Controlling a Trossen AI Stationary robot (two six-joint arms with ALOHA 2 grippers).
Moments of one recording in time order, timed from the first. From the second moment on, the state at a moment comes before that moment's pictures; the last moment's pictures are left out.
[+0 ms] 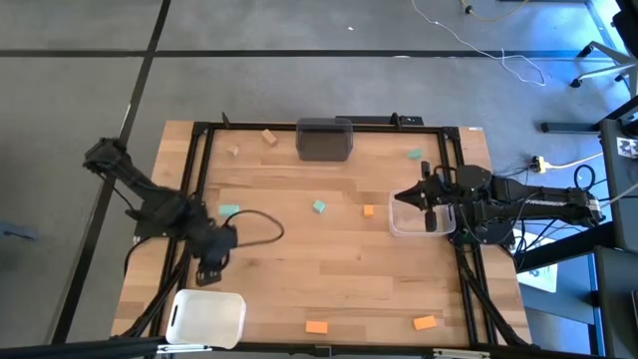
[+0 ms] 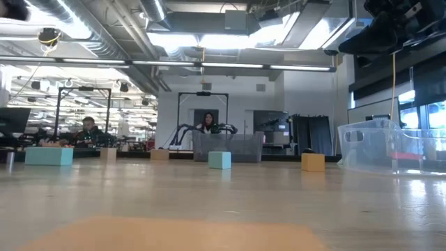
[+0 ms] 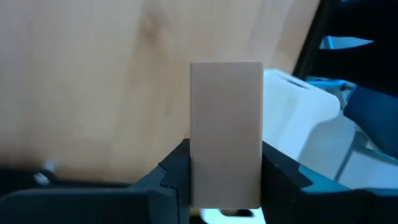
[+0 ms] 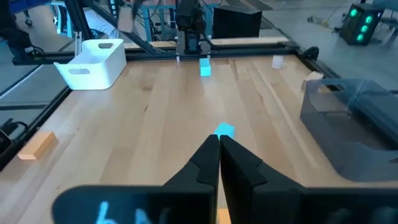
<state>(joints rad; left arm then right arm) -0.65 1.14 1.07 -1.08 0.16 -1.06 -0.09 0.47 0.41 -0.22 -0.07 0.02</state>
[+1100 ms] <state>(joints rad) -1.02 1.69 1.07 -0.66 0.04 -1.44 -0.10 0.90 0.90 -0.46 -0.07 -0.04</state>
